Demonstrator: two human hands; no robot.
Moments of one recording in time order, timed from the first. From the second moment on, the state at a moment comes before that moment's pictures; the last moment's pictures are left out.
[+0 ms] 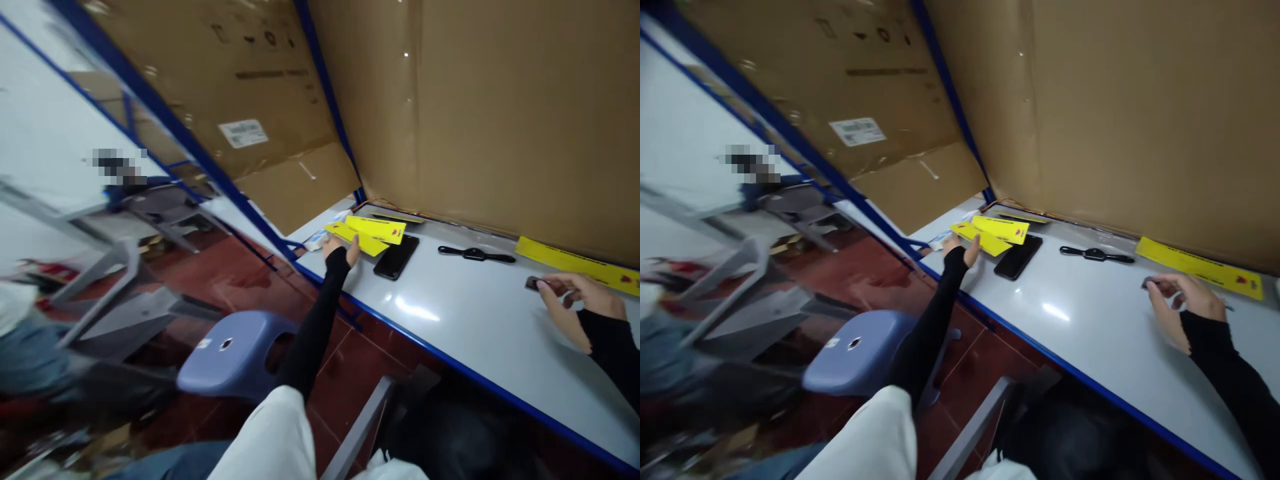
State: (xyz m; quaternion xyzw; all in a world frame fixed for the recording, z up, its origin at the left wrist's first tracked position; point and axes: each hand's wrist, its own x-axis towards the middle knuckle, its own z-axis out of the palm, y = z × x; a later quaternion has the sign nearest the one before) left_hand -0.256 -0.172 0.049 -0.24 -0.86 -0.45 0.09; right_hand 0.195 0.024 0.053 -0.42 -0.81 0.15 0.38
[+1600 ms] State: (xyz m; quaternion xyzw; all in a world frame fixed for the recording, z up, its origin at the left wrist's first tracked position) left_hand -0.098 0.017 0.015 -0.70 -0.69 -0.18 -0.02; right_hand 0.219 0.065 0.032 -0.50 -0.75 0.28 0.35
